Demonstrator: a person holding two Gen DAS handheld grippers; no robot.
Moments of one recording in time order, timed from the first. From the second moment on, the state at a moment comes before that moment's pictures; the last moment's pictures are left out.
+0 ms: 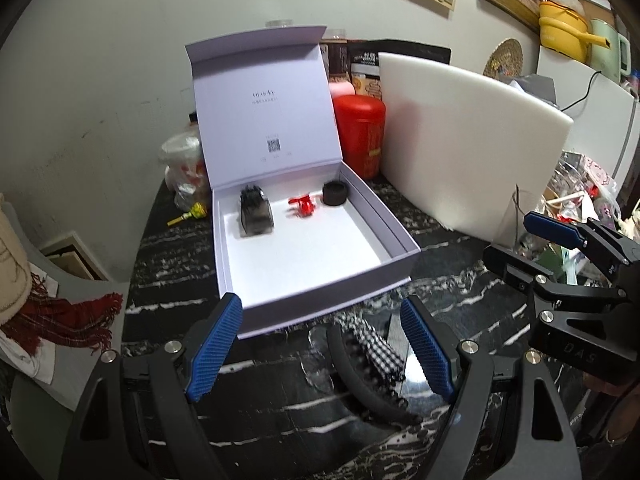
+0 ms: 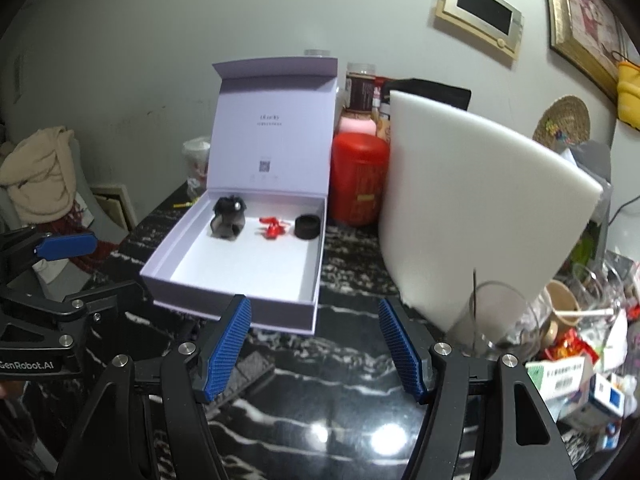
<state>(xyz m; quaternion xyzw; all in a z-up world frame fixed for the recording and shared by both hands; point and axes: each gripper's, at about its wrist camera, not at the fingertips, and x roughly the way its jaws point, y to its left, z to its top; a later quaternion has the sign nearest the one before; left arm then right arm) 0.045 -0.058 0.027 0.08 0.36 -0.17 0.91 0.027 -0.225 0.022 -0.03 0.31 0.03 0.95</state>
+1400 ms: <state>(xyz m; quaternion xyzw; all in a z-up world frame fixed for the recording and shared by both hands) 0.044 -0.074 -0.068 0.08 0.44 -0.22 0.86 0.026 -0.232 -0.074 0.03 0.41 0.07 0.91</state>
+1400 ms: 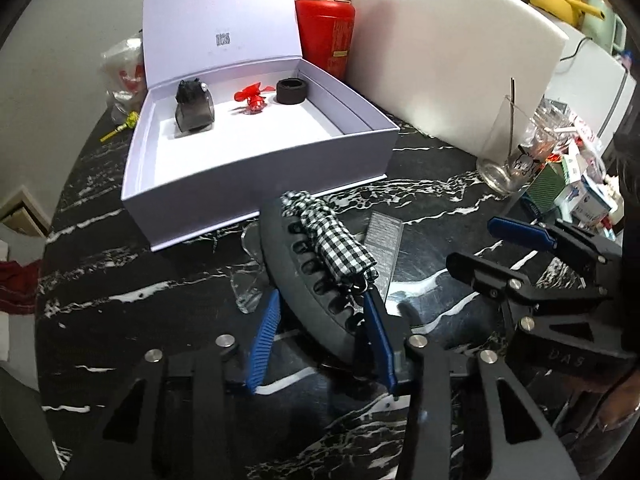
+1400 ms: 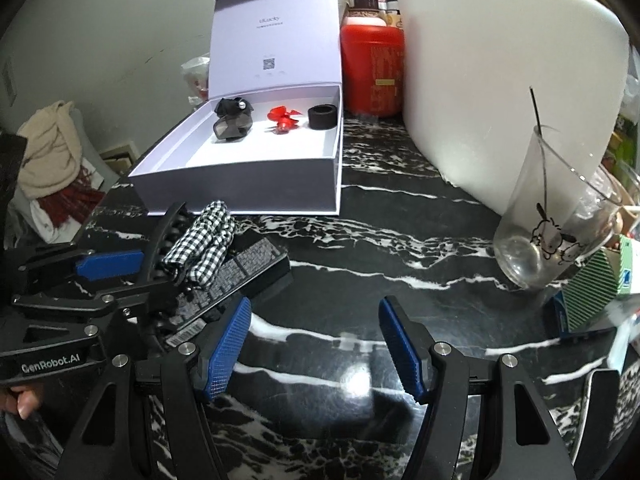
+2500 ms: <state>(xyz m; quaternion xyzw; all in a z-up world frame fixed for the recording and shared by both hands) 0.027 -0.013 -0.076 0.06 0.45 -0.18 0.88 0.035 -0.181 -0.096 0.09 0.46 0.11 0.88</state>
